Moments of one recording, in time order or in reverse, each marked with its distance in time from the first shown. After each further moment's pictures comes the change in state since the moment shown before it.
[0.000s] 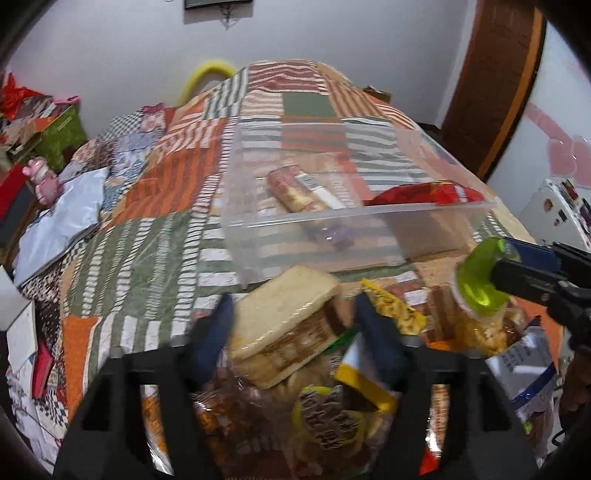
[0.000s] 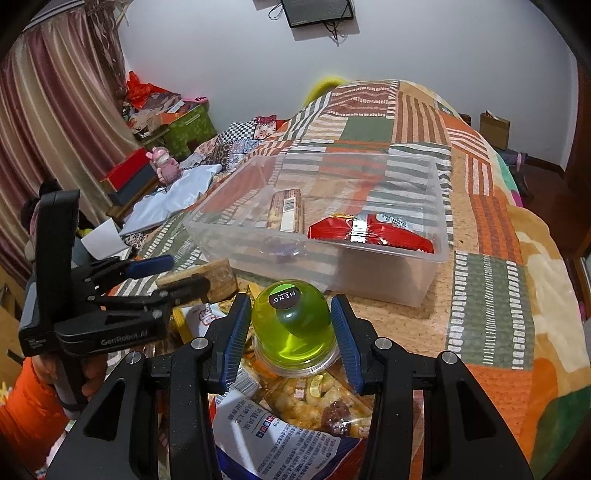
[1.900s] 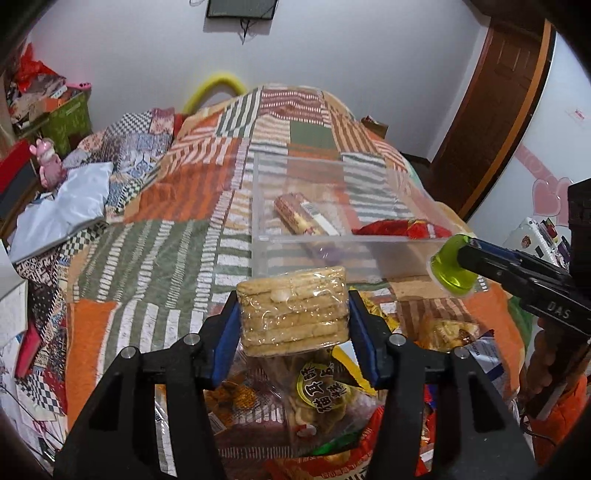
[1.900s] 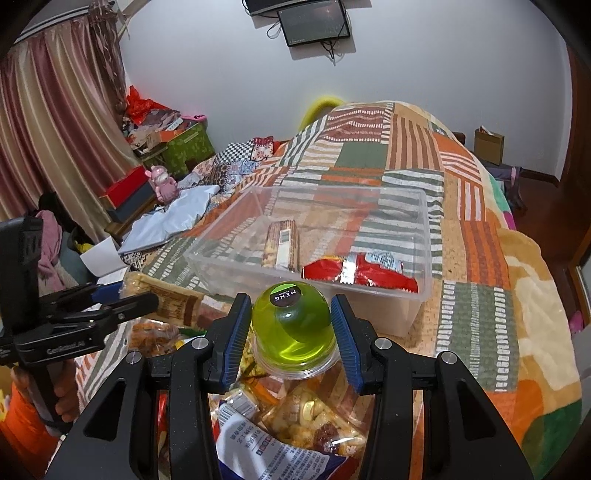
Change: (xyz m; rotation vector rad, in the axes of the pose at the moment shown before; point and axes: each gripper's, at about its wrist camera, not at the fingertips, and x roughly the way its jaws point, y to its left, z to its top) left arm -0.056 0.022 -0.002 -0.092 -0.088 -0.089; right arm -0.015 0.000 0.018 -0.004 -0.078 -0.017
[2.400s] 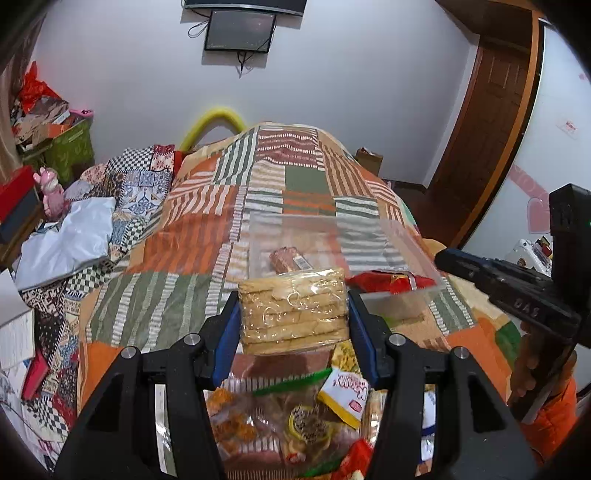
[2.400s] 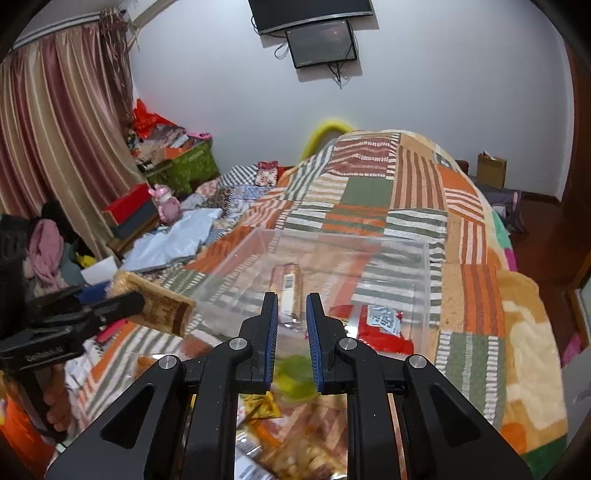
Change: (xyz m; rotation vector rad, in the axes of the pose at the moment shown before) left arm -0.024 -0.009 0.037 0.016 -0.118 0.003; right arm 0.002 0.005 0.035 -0.034 -0.065 -0.007
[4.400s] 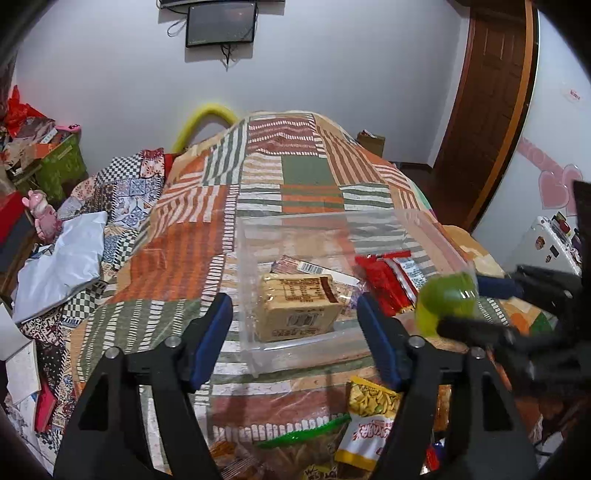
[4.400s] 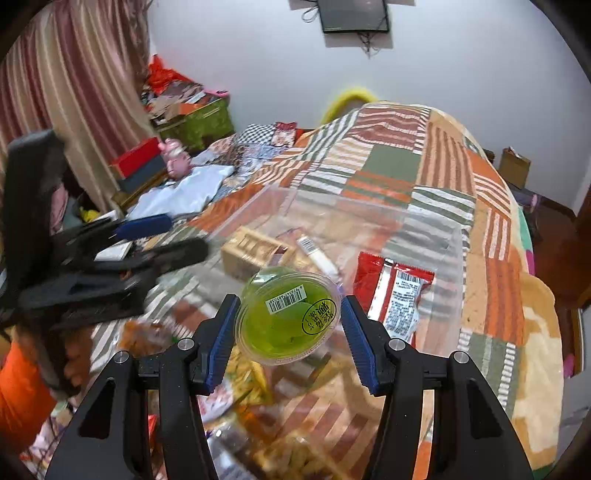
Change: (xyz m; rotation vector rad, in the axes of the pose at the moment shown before) left arm 0.064 -0.006 0.017 0.091 0.043 0.037; right arm 0.042 0.004 -0.002 -0.094 0.141 0.031
